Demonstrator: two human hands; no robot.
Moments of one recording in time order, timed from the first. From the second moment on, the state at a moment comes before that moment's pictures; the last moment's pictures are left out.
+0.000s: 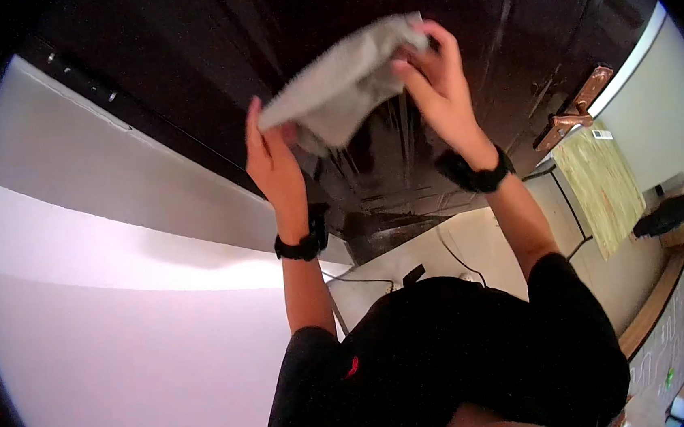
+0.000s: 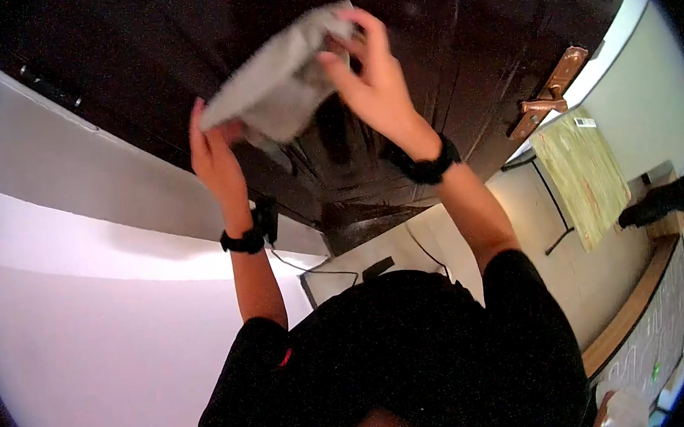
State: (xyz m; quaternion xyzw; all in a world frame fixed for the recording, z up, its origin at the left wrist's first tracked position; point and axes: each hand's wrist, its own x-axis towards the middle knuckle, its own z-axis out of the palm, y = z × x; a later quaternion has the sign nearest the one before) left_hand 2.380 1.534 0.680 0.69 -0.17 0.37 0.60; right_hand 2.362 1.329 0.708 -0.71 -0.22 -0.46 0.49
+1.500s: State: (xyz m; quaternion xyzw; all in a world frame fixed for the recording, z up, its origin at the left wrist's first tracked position) left_hand 2.427 1.512 0.886 0.62 -0.37 0.66 0.20; right_hand 2.378 1.346 0.879 -0.69 -0.14 -0.71 0.03
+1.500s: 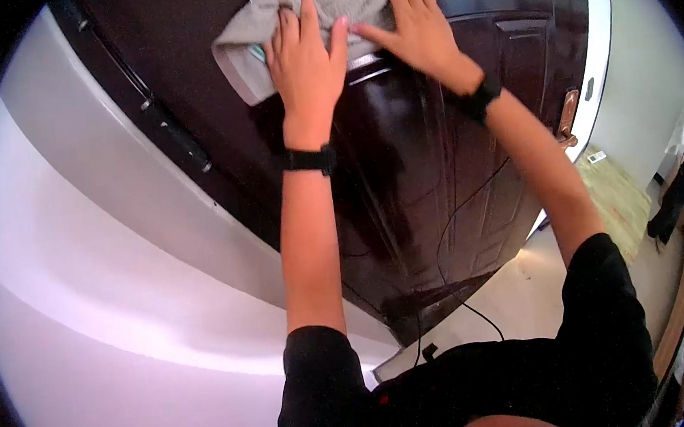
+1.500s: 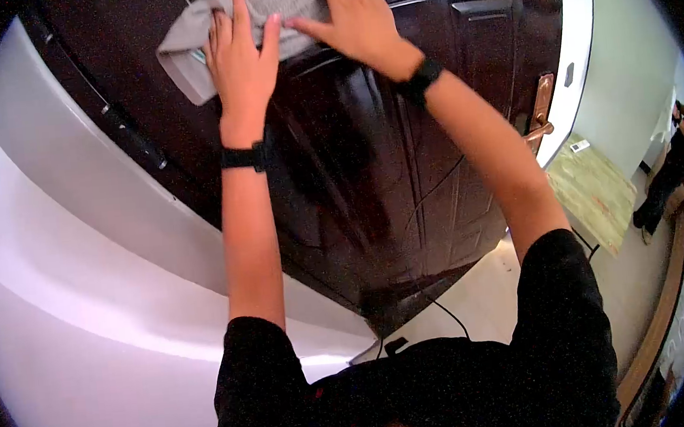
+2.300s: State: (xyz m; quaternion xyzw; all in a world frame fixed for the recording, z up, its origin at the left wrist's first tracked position) left_hand 2.347 1.526 0.256 0.93 -0.35 0.11 0.05; right_hand 2.315 1.338 0.257 -0.95 0.02 -0.26 0.18
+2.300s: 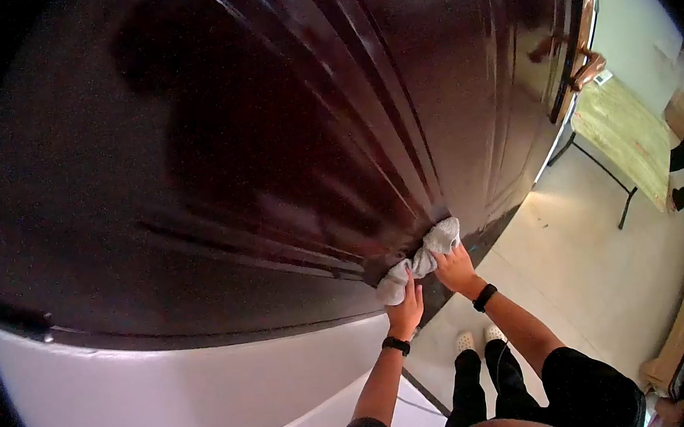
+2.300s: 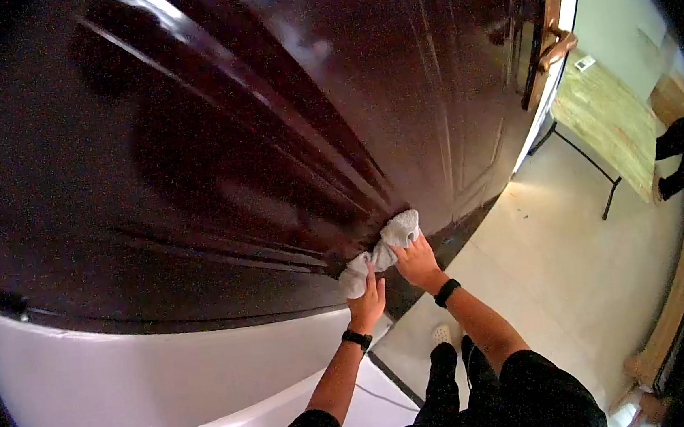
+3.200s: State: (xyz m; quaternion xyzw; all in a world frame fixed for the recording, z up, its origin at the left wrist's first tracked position) left_hand 2.384 1.474 0.788 0.70 -0.18 0.66 0.20; right_hand 2.367 1.308 0.830 -0.71 -0.19 -0.67 0.06
